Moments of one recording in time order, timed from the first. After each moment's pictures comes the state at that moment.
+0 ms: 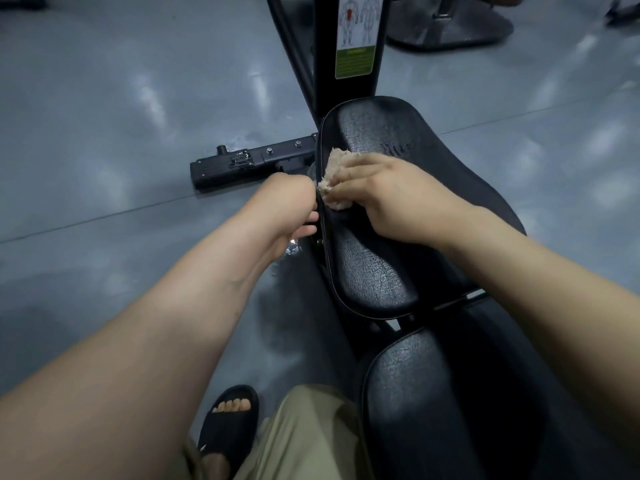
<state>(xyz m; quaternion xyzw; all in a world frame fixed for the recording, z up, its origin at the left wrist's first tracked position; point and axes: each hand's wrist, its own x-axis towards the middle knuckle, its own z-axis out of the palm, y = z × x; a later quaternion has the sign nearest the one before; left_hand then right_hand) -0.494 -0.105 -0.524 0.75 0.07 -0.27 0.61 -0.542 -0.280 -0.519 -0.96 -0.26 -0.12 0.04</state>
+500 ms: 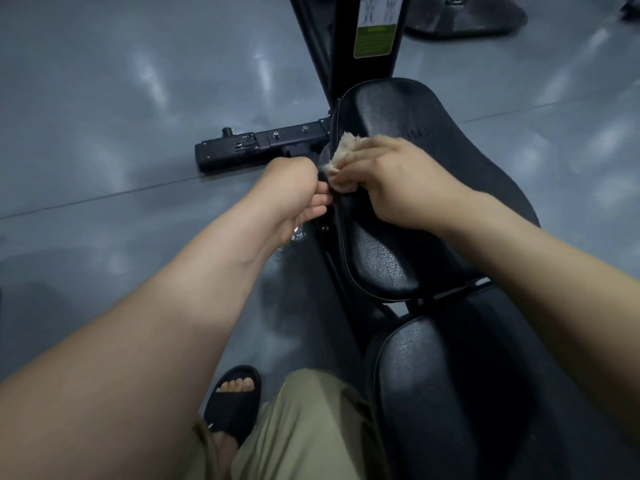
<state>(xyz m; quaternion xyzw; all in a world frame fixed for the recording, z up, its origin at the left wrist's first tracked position) -0.500 -0.091 -0.529 0.68 0.08 -0.28 0.67 -0.543 -0.258 -0.517 -0.97 -0.22 -0.11 0.04</state>
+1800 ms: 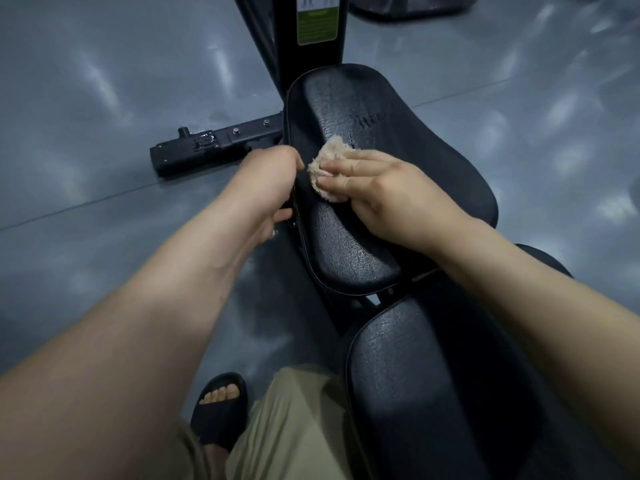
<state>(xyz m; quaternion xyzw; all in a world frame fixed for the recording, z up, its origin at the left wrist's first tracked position) -0.503 -0.121 -0.522 0.74 0.06 -0.27 0.61 -0.591 -0.283 -0.532 -0.97 -0.17 -0.15 0.09</state>
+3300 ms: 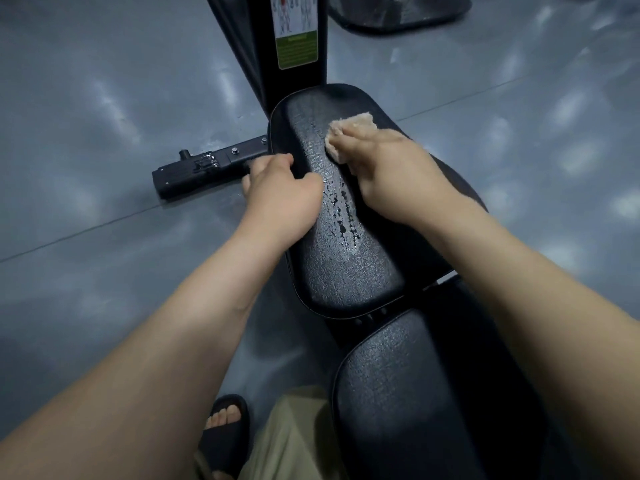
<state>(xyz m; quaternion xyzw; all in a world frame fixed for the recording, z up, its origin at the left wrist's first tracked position) -0.515 -0.154 -0.518 0.89 -0.08 -0.11 0.43 -0.554 -0.320 -0.523 -0.98 -0.01 -0.15 0.09</state>
